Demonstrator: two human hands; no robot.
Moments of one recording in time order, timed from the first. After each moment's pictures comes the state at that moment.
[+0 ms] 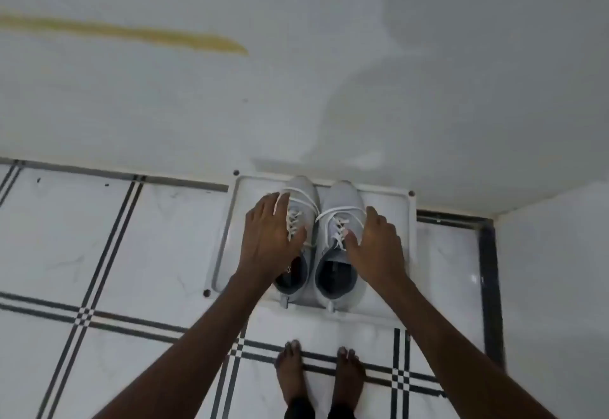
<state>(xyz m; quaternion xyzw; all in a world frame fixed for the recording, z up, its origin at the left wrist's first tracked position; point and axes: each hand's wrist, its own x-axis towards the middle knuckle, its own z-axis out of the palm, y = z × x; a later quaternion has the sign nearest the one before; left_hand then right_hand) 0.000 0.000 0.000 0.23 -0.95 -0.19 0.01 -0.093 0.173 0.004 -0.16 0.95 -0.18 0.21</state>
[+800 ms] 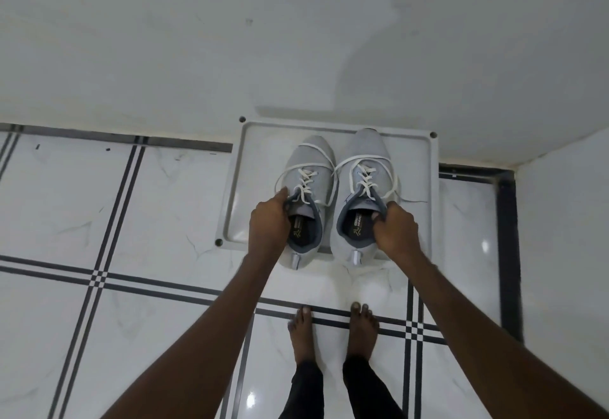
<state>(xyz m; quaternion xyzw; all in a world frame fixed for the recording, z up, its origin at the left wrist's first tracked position) 0.065 0.010 -0.083 0.35 -0.90 -0.27 -0.06 -0.043 0.201 -0.072 -0.03 0.94 -0.20 0.28</state>
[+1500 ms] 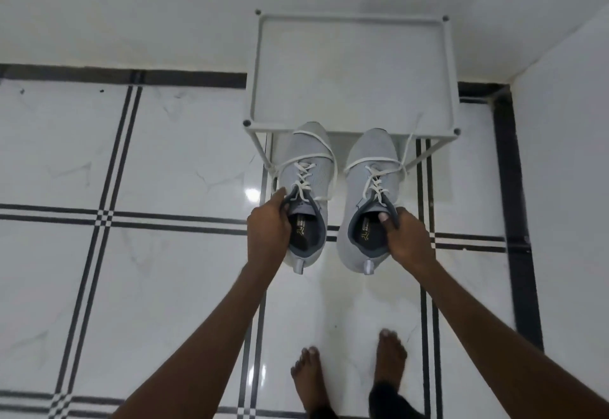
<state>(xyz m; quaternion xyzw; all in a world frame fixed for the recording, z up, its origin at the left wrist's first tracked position) 0.348 0.075 -0.115 0.33 -0.88 -0.34 0.02 0.247 0.295 -0.123 -0.02 0.94 -0.24 0.25</state>
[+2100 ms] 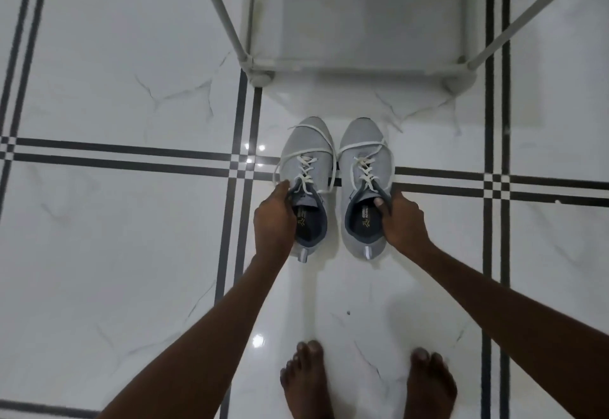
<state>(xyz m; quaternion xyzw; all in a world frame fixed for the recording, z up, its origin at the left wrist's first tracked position) 0.427 0.141 -0.456 0.37 -0.87 -0.33 -0.03 0.318 0.335 -0.464 -0.06 0.94 -0.19 0.30</state>
